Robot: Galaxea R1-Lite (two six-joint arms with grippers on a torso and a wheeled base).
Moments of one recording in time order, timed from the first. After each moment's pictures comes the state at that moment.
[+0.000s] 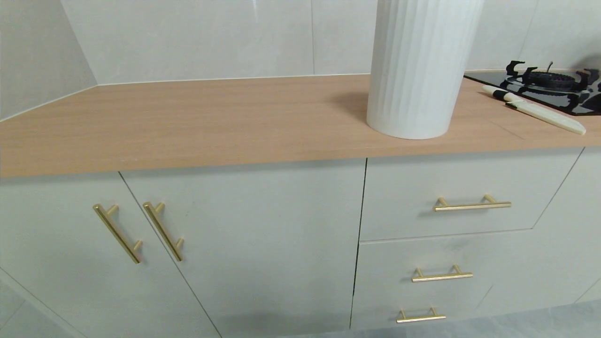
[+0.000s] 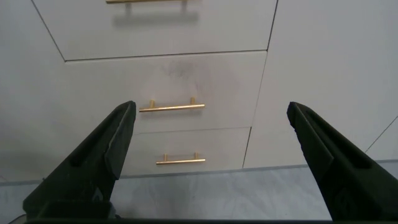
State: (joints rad) left arm 0.00 0.00 0.00 0.00 0.04 0.00; right arm 0.00 0.00 0.00 0.00 0.01 0.01
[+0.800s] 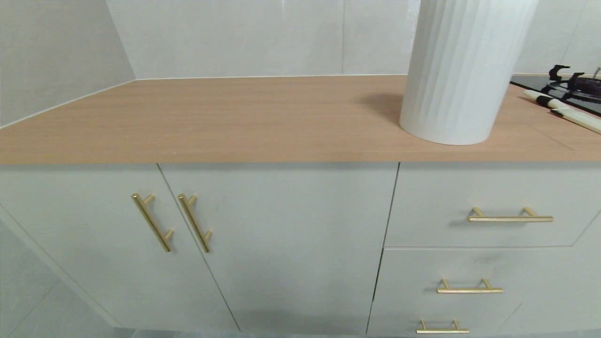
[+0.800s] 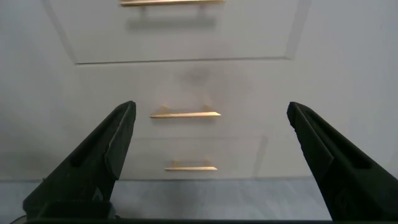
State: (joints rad) left arm 0.00 0.00 0.00 0.00 0.04 0.00; right arm 0.00 0.00 0.00 0.00 0.01 0.01
